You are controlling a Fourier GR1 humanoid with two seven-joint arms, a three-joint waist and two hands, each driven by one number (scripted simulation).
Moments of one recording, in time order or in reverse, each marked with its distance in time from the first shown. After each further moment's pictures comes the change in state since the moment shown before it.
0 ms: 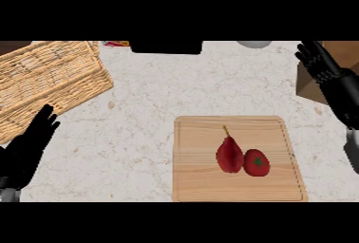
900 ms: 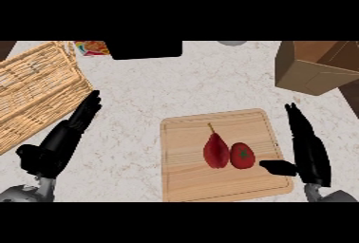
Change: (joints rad) left arm -0.142 -0.045 -0.190 -0.077 -0.144 -0.076 -0.088; right arm 0.298 0.048 0.326 0.050 0.798 -0.594 0.380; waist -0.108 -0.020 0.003
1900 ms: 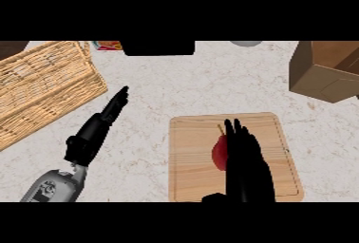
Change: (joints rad) left arm -0.120 -0.119 -0.081 0.120 -0.089 0.003 -0.026; right arm -0.085 0.382 0.285 -0.461 0.461 0.570 0.841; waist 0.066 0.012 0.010
